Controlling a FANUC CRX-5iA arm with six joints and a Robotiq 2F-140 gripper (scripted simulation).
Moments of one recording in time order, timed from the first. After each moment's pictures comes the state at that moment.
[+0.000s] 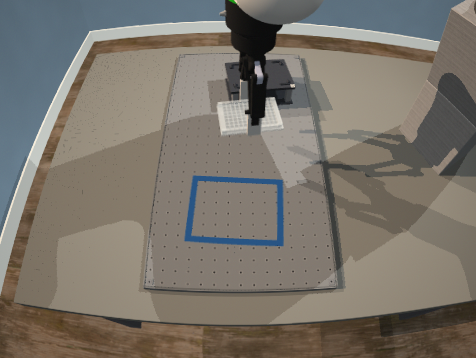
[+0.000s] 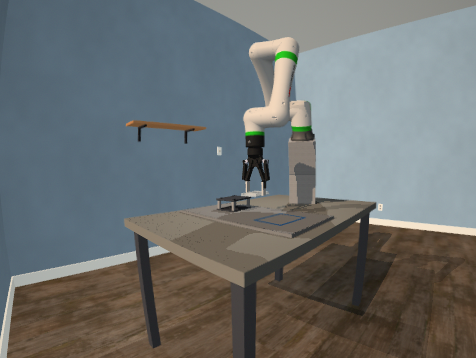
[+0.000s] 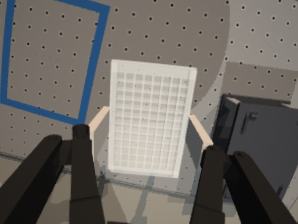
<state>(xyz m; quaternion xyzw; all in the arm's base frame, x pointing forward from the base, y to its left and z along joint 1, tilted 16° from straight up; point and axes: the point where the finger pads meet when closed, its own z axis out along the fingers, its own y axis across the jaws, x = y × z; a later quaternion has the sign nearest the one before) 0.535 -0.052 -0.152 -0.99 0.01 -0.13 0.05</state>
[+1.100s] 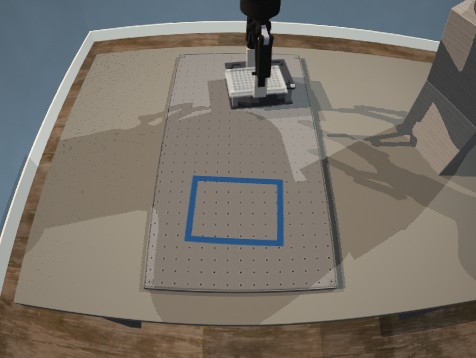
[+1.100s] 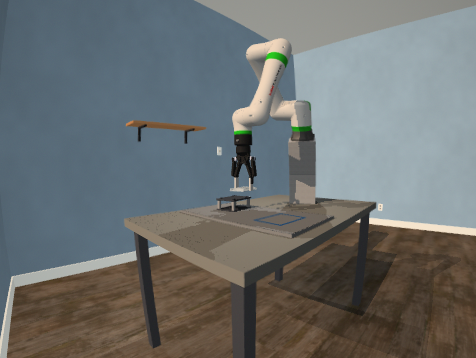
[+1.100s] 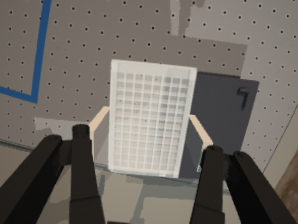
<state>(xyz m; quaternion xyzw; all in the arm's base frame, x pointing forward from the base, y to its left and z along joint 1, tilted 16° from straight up) 0.502 -0.143 -0.153 -0.99 0.01 -0.13 0.05</state>
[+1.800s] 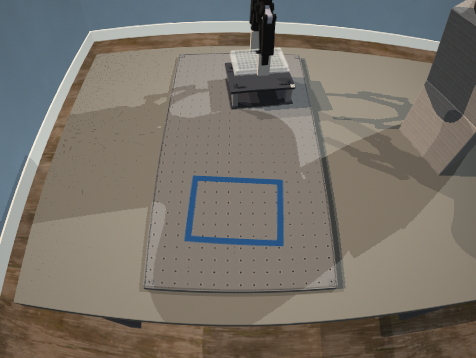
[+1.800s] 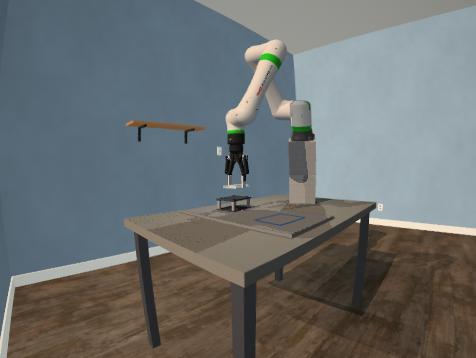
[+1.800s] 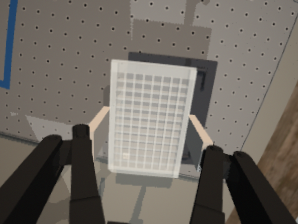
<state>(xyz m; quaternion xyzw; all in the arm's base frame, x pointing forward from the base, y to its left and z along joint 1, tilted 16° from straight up) 0.480 -0.202 -0.154 -0.99 0.01 -0.13 0.05</state>
